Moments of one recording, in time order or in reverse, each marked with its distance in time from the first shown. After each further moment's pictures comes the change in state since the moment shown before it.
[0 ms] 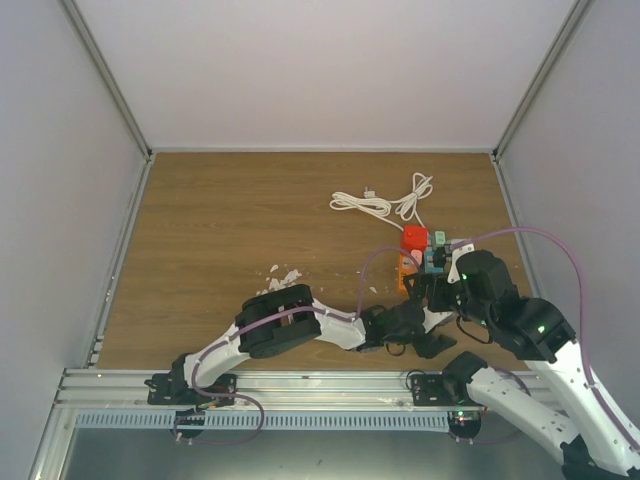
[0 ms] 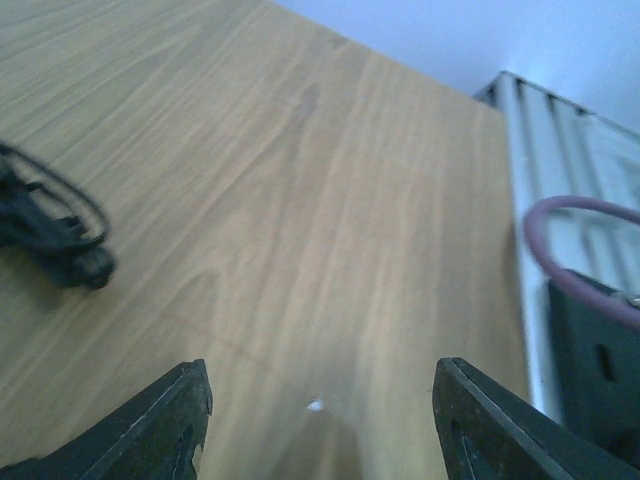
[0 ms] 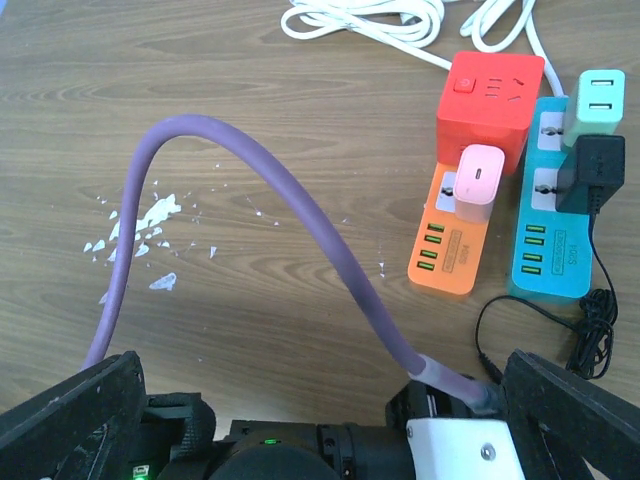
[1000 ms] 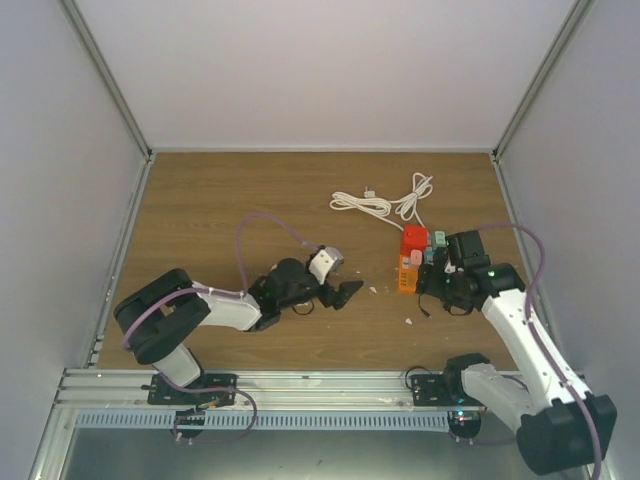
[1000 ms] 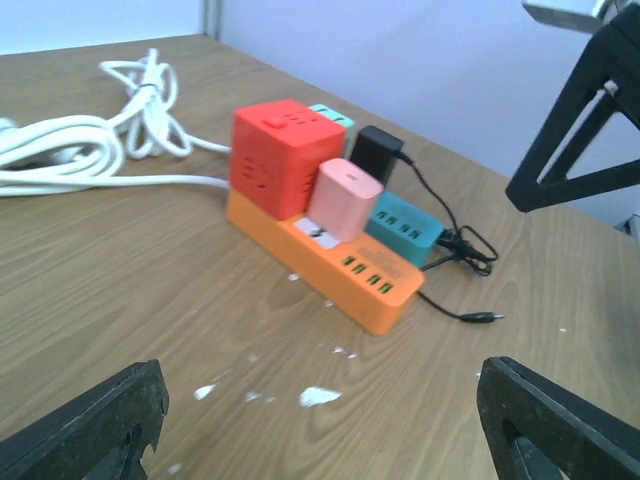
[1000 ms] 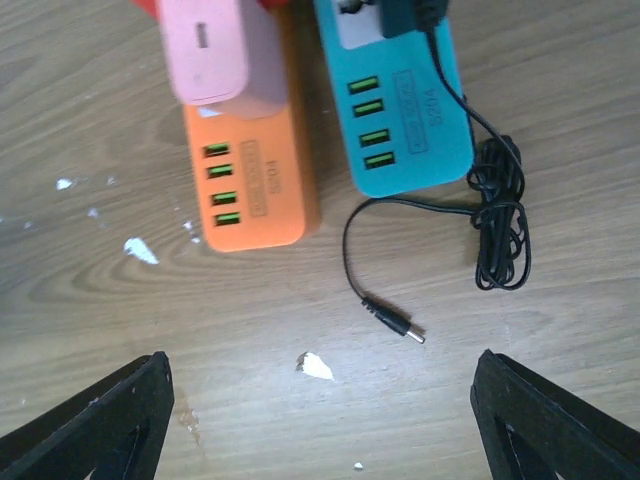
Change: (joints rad) left arm 0.402 -0.695 -0.814 0.306 0.061 0.107; right arm -0.403 0.287 -0.189 0.068 -0.151 0.001
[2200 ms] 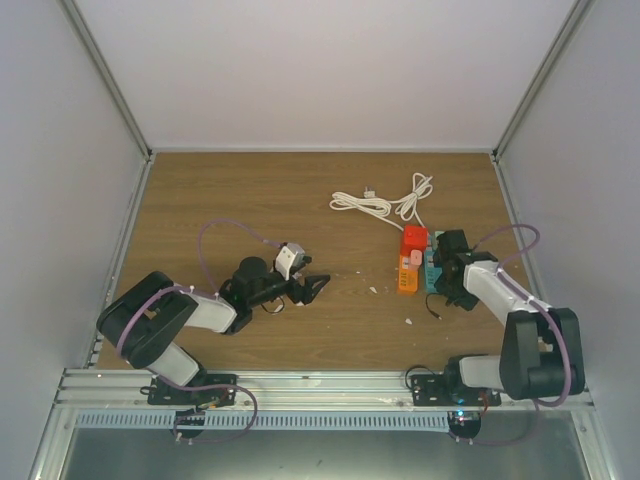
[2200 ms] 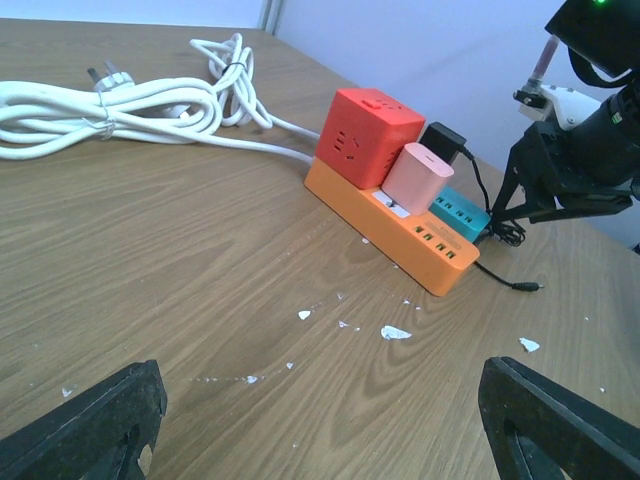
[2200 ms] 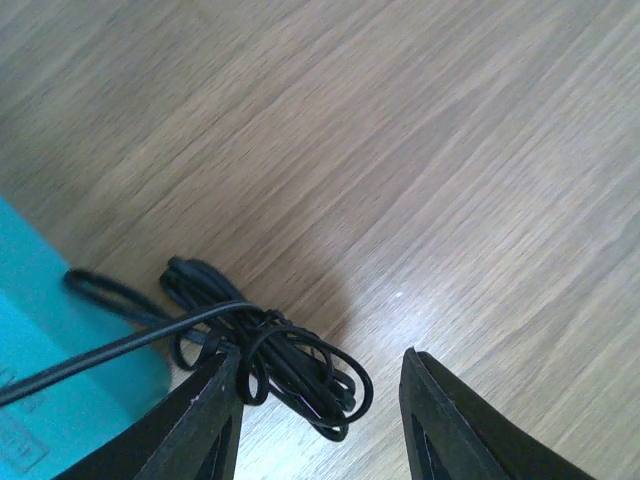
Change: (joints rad) left arm 0.259 -0.082 -0.229 0.153 0.209 -0.061; right arm -0.133 0.390 -0.115 0.257 0.401 0.273
